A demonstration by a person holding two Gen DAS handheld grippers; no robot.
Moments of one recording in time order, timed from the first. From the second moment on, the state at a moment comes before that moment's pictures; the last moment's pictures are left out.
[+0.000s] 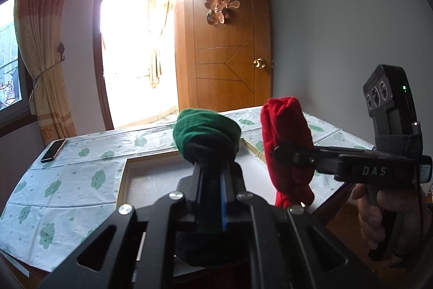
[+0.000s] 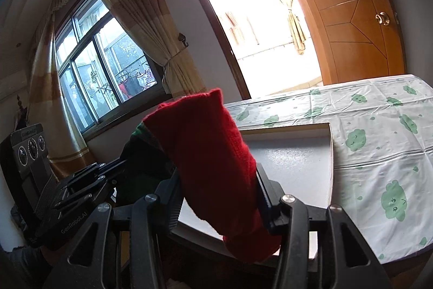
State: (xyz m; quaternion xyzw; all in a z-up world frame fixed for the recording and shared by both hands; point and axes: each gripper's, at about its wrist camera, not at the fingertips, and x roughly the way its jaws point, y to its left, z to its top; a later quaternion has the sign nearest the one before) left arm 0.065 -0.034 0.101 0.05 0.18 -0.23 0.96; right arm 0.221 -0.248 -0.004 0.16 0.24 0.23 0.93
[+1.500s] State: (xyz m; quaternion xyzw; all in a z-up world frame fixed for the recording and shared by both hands) left arm 0.284 -0.105 0.038 -0.07 0.39 -0.20 0.90; right arm 0.436 -0.313 -0.076 0.28 0.50 0.10 0.82
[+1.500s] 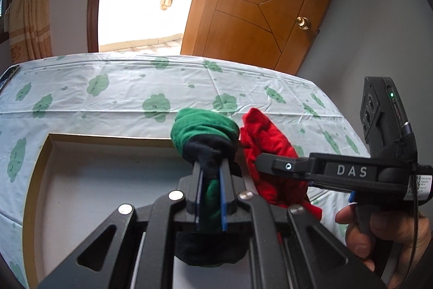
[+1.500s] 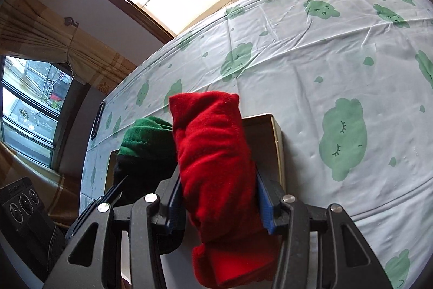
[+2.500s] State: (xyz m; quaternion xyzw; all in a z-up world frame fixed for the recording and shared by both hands) left arm 0.237 -0.076 0.045 -0.07 0.36 -0.21 0.91; right arm 0.371 -0.297 -0.039 0.22 0.42 0.10 0.87
